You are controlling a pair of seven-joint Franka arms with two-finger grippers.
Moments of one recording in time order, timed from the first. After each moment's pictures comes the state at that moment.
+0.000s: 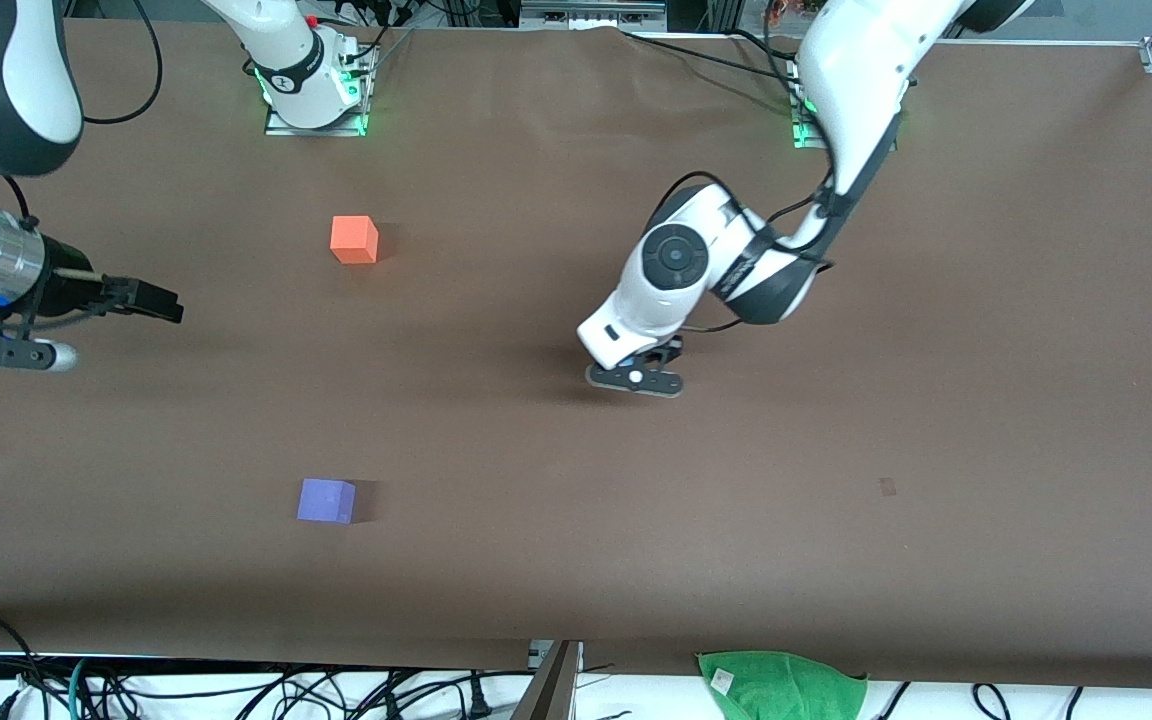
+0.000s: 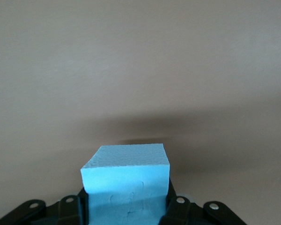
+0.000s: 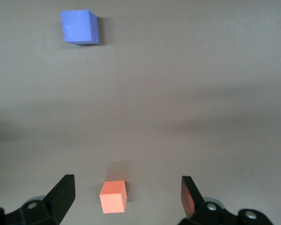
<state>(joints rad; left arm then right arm) -0.41 0.72 -0.31 -1.54 0.10 2.31 -0.59 0.02 0.23 -0.01 -1.56 0.04 1.64 0.11</state>
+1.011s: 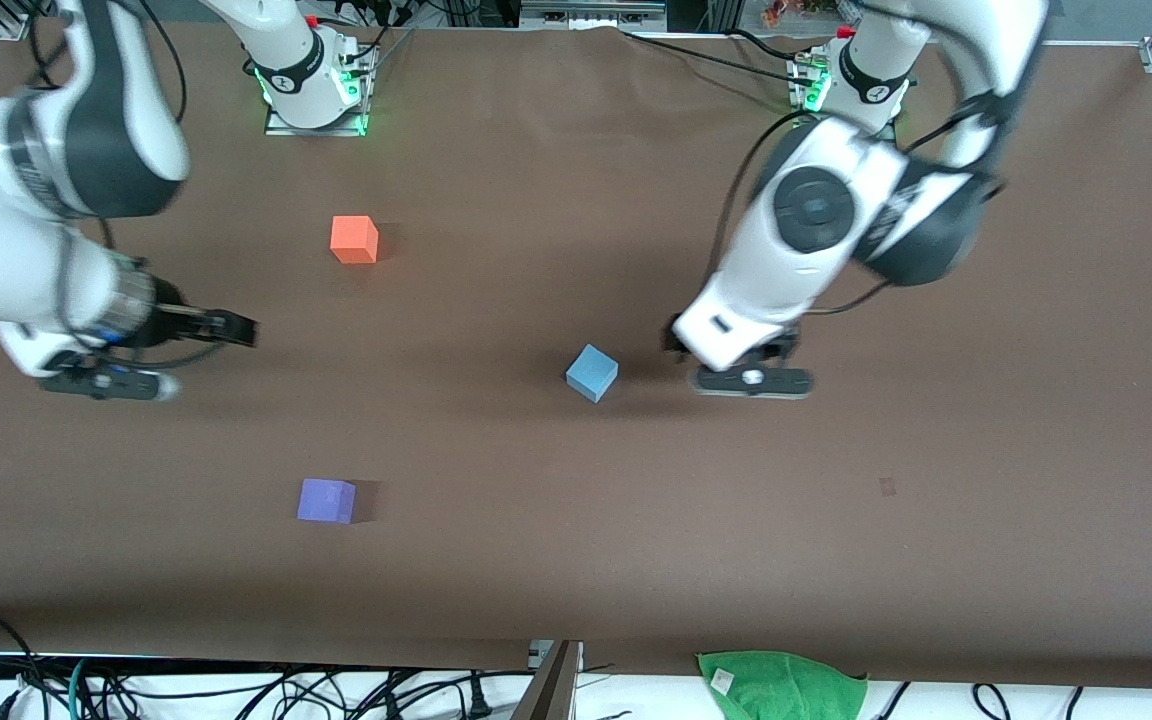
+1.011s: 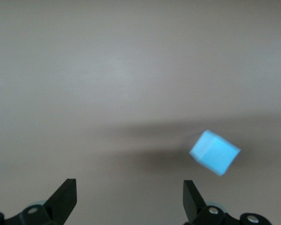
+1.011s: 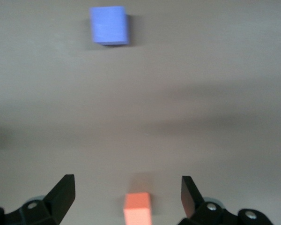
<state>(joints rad) -0.22 0.42 -0.29 -1.46 0.10 1.84 -0.47 0.18 0.32 0.01 -1.55 0.04 1.75 0.27</state>
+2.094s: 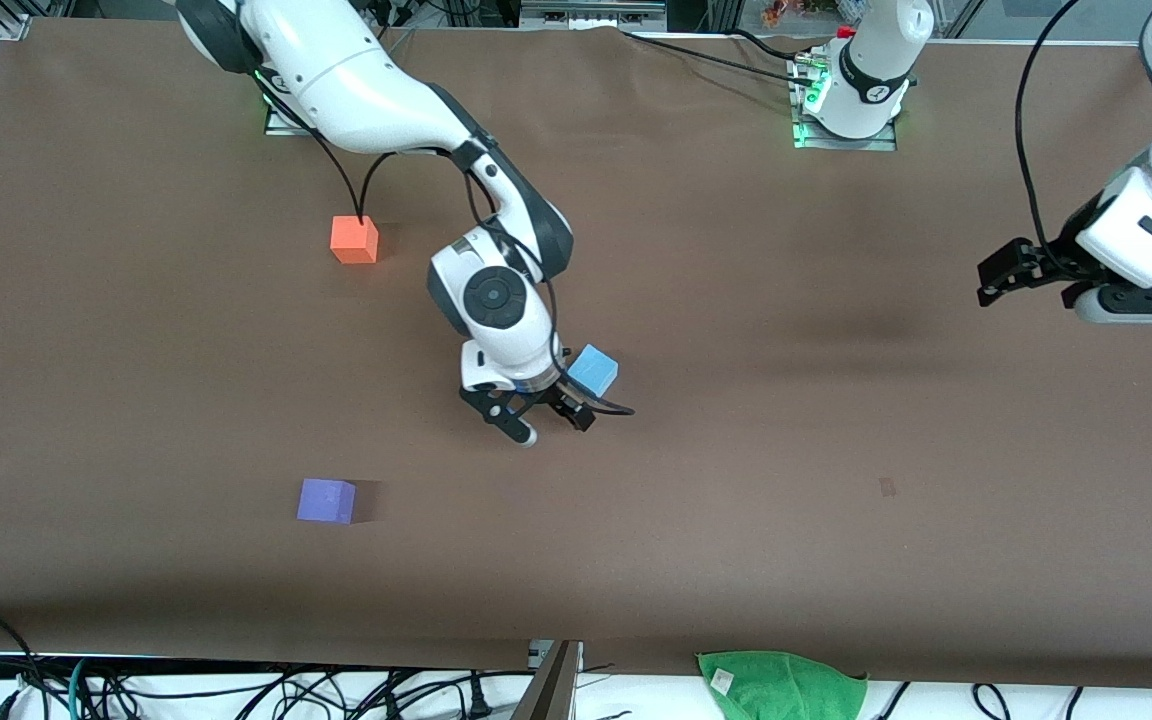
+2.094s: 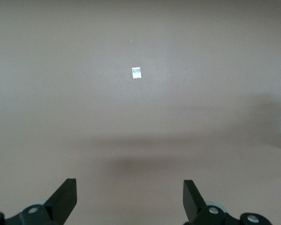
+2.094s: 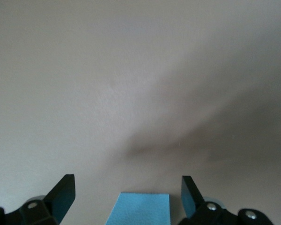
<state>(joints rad) -0.03 0.01 -0.03 -1.74 0.00 1.77 -0.06 0.66 0.94 0.01 -1.20 0.05 2.32 1.35</state>
